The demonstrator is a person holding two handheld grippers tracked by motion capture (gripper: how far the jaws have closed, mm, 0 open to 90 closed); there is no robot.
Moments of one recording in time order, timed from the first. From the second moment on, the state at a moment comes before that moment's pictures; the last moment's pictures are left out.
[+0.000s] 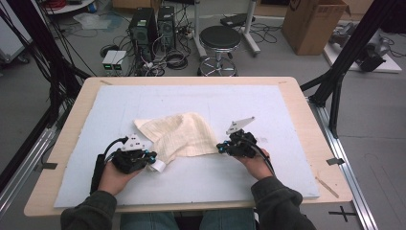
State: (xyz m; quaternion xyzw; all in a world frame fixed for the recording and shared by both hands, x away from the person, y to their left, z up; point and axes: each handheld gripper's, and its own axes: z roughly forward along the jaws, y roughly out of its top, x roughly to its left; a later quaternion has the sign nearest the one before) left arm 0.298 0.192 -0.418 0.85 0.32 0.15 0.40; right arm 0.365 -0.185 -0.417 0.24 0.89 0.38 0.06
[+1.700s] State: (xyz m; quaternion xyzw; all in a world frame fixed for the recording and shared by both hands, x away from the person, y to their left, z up) left arm 0.299 0.213 -0.434 0.83 0.36 0.16 0.41; right arm 0.391 -0.139 -0.416 0.28 0.86 0.43 -0.01
